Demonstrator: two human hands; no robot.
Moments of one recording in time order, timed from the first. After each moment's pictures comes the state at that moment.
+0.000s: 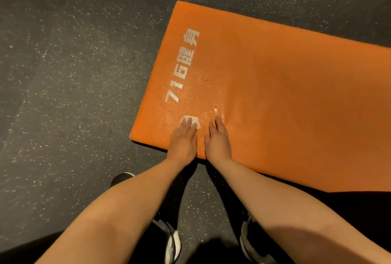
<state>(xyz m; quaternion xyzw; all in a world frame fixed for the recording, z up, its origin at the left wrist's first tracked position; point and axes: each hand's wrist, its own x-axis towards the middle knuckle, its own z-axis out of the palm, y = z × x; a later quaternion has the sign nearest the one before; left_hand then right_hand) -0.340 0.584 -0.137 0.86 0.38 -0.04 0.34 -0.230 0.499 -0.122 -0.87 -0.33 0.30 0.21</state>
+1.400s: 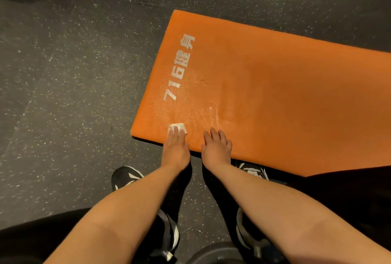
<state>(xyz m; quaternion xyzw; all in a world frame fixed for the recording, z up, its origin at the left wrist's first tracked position) -0.369 0.552 -0.125 0.84 0.45 -0.09 0.29 -0.253 0.460 -0.101 -0.88 -0.38 0.29 0.02</state>
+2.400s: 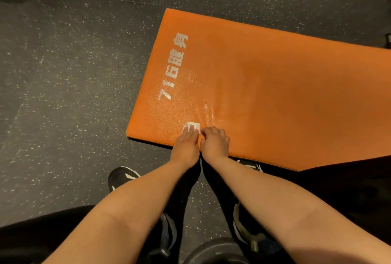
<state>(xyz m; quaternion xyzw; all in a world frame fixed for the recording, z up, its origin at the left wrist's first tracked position) -0.339 0.537 -0.121 0.87 0.35 -0.10 0.34 -0.239 0.465 -0.096 -0.89 -0.34 0.27 0.11</state>
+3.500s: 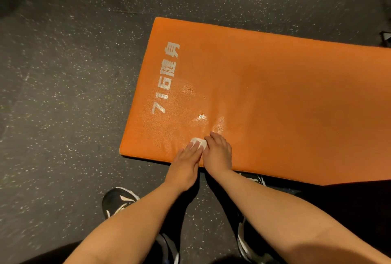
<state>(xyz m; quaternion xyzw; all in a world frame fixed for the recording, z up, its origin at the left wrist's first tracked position) -0.350 0.541 -0.135 0.91 0.24 -0.05 0.34 -0.221 0.466 -0.118 -0.90 -0.32 0.26 0.15</state>
